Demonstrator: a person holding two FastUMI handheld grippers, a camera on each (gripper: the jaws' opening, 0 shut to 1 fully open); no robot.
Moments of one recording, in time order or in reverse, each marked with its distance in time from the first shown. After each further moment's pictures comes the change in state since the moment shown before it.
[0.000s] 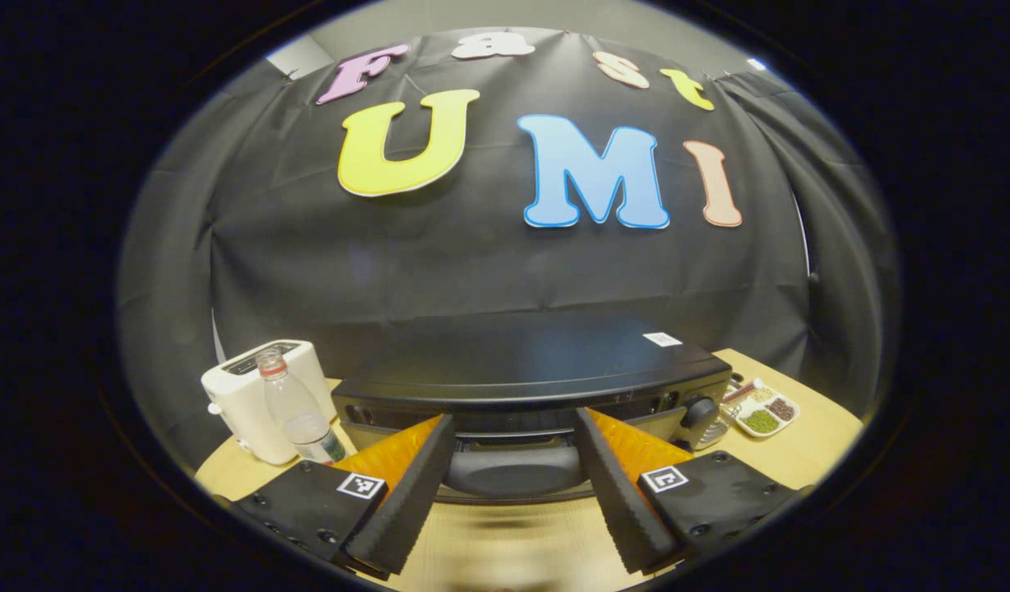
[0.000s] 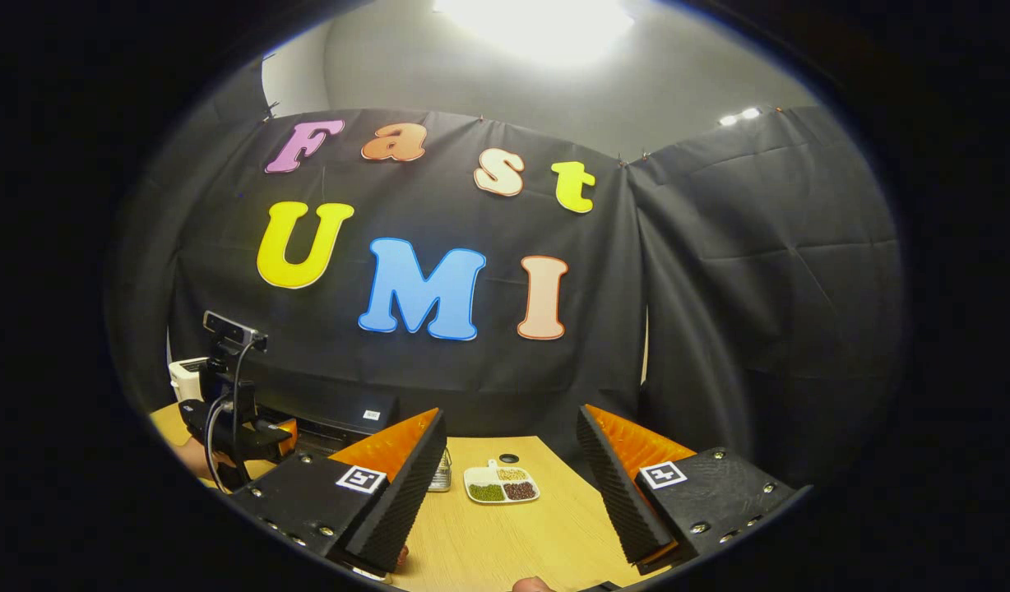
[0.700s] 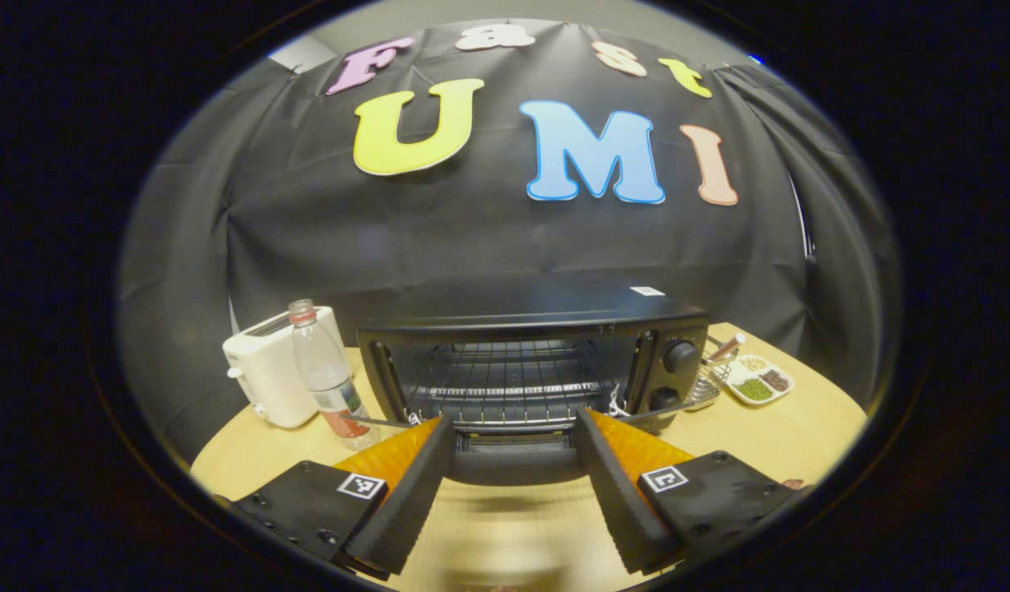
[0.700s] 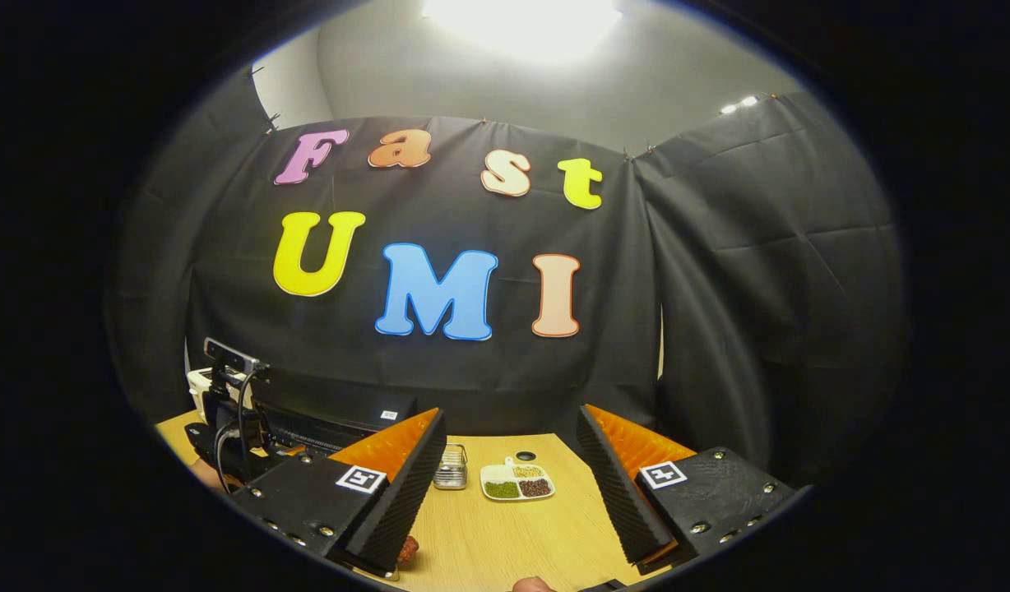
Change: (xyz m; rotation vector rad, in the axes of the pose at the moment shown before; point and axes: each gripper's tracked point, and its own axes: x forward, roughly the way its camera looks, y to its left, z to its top) left arm -0.051 -0.004 -0.047 -0.001 0.082 0.028; right arm -0.011 -0.005 -0.001 0.033 -0.008 0.067
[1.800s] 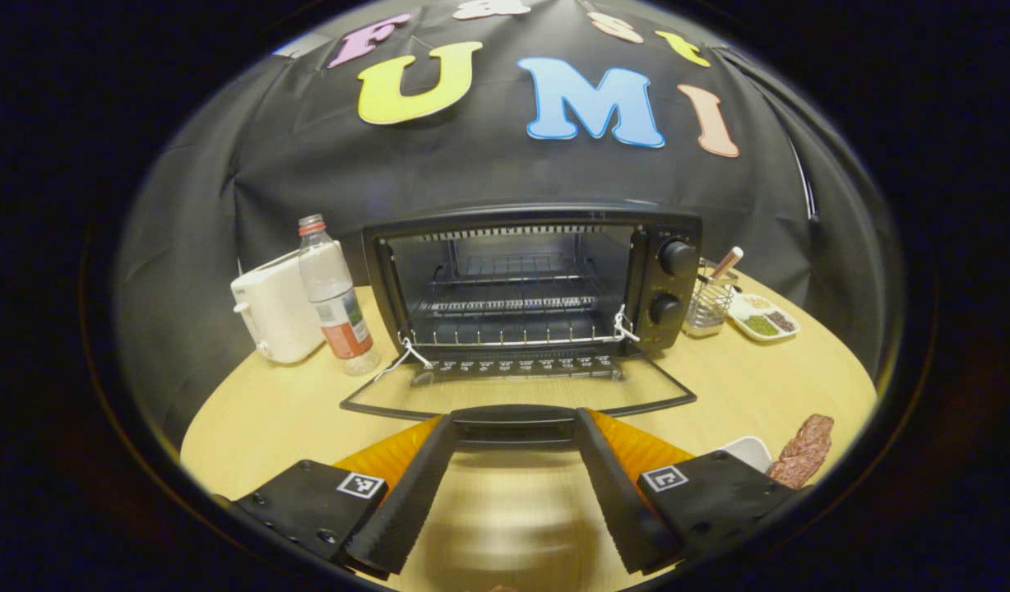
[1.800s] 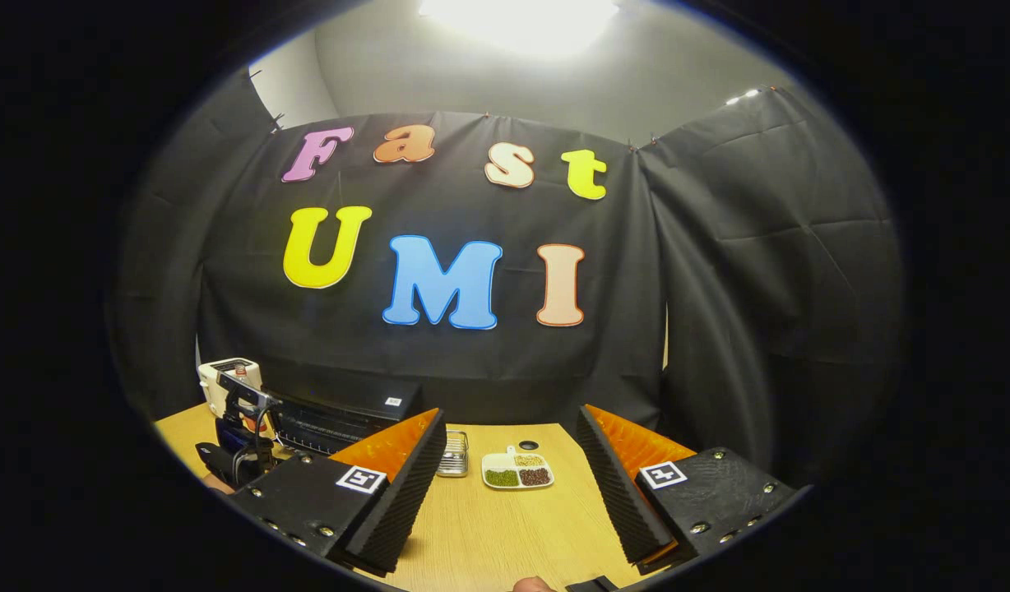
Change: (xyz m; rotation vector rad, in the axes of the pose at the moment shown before) left arm -0.026 -0.010 -0.091 0.004 0.183 0.025; right arm -0.011 -0.014 -0.016 0.003 0.042 0.044
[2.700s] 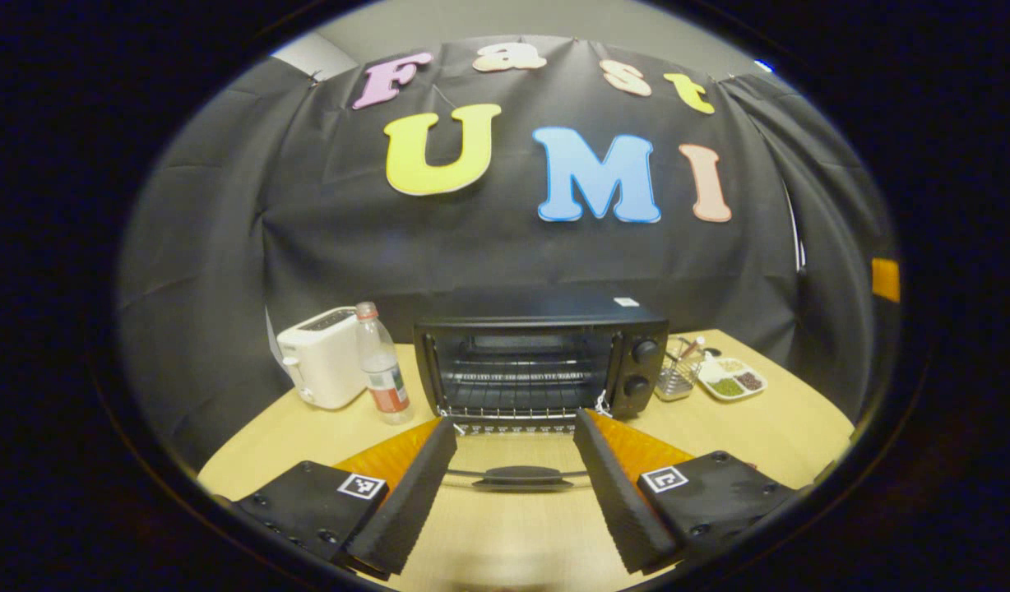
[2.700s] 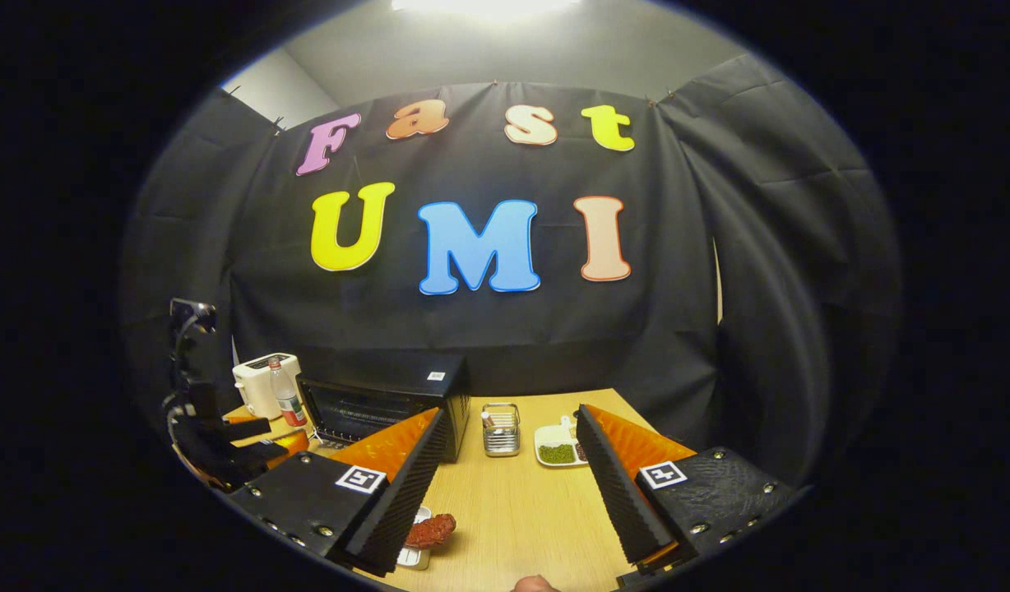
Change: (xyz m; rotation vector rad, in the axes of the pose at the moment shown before) left arm -0.116 0.025 0.101 -0.037 -0.243 0.023; right arm 0.041 0.050 -0.061 0.106 0.141 0.179
